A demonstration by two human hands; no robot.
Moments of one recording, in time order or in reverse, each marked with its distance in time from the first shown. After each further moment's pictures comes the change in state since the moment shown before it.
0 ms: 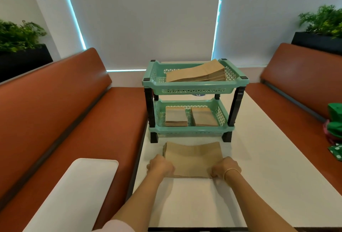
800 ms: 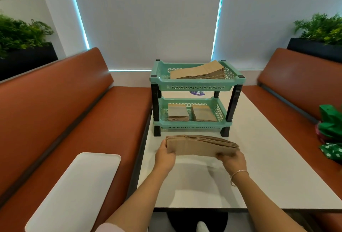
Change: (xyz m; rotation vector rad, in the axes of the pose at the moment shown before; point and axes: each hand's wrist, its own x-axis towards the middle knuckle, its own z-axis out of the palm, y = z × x) left_hand -0.046 -0.014 -0.005 -0.593 0.014 0.415; right_hand -0.037 0.029 -0.008 0.645 0.201 -0.344
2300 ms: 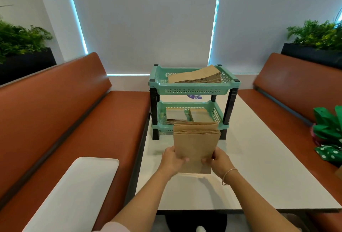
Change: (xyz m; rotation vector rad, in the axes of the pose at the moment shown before) left_hand -0.006 0.013 0.015 0.180 -0.149 -0.072; right_hand -0.028 -0.029 0.009 -0.129 -0.350 -0.174
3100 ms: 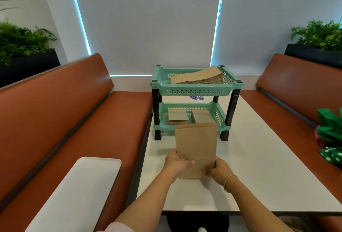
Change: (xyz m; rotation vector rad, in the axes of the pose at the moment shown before) left_hand -0.004 0.002 0.007 -0.185 -0.004 -0.122; right_hand -0.002 0.019 0.008 -0.163 -0.042 0.171
